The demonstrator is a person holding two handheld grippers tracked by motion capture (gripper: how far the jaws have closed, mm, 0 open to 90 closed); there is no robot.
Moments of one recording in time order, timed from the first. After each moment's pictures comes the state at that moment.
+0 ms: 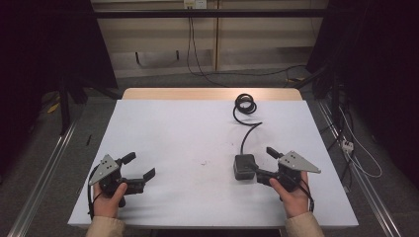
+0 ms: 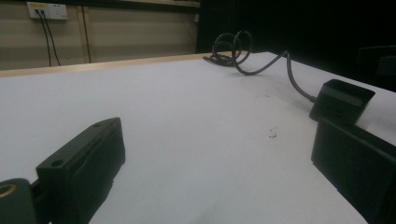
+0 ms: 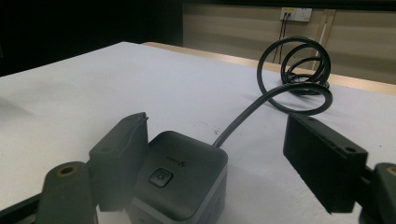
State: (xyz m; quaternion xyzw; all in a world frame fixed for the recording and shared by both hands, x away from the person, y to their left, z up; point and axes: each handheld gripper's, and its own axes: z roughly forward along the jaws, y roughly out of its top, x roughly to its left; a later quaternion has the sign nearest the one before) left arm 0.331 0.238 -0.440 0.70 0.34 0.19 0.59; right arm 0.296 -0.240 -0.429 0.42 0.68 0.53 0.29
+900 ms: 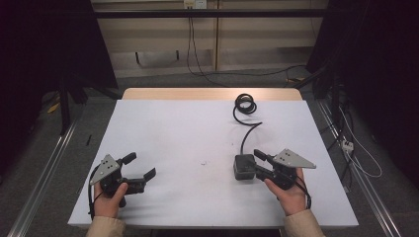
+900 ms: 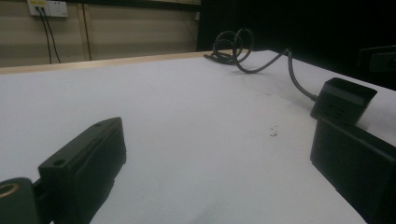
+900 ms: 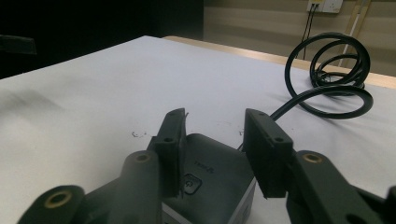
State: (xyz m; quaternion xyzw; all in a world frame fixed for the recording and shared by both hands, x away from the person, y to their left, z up) left arm 0.332 0.237 -0.441 0.71 0.34 0.19 0.59; right arm 0.301 -0.231 -0.424 0.40 0.70 0.53 0.26
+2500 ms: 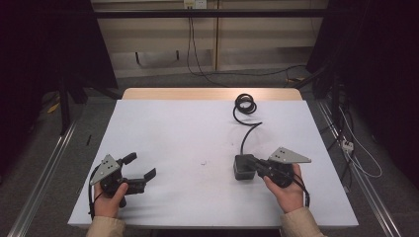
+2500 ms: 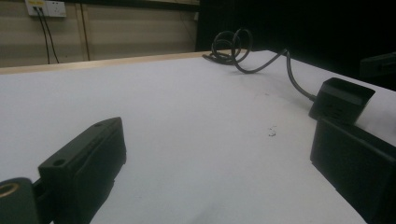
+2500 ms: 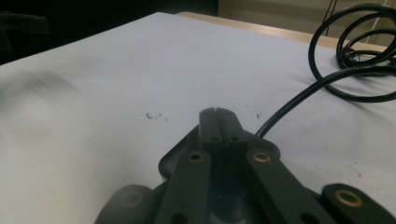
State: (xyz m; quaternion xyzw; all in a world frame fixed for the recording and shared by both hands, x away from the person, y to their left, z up) left arm 0.332 0.236 -0.441 0.71 0.34 0.19 0.59; right arm 0.306 -0.227 -0.421 0.40 0.73 0.51 0.21
